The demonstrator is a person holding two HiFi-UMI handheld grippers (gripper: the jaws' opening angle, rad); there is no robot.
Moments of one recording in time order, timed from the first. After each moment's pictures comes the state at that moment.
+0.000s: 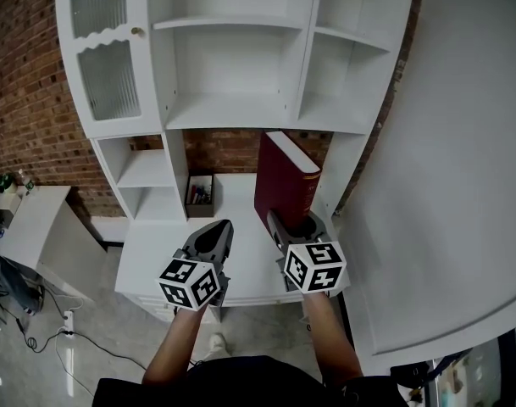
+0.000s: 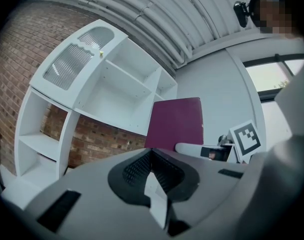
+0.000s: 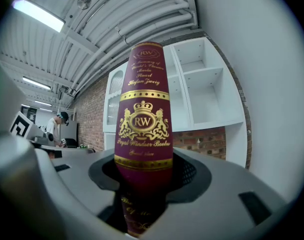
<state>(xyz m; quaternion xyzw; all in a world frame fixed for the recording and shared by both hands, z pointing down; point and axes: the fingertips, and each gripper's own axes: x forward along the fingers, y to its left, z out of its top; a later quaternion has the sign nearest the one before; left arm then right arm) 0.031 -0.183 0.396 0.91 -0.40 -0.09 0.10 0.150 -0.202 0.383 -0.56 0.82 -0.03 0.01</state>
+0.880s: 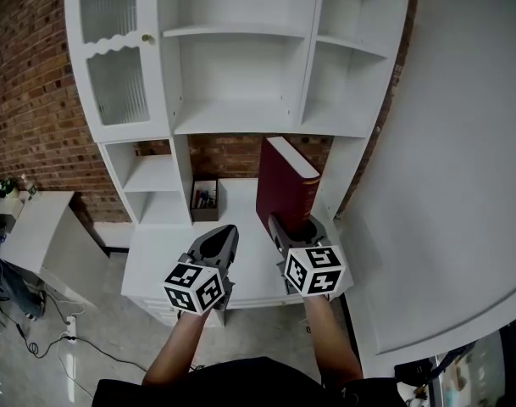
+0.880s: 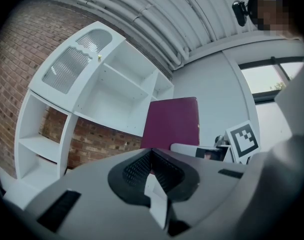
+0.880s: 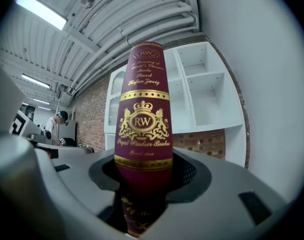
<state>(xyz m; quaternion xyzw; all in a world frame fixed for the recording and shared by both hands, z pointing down) 0.019 -0.162 0.388 0.91 -0.39 -0.09 0.09 0.131 -0.185 0.377 -0.57 0.82 -0.02 0.01</state>
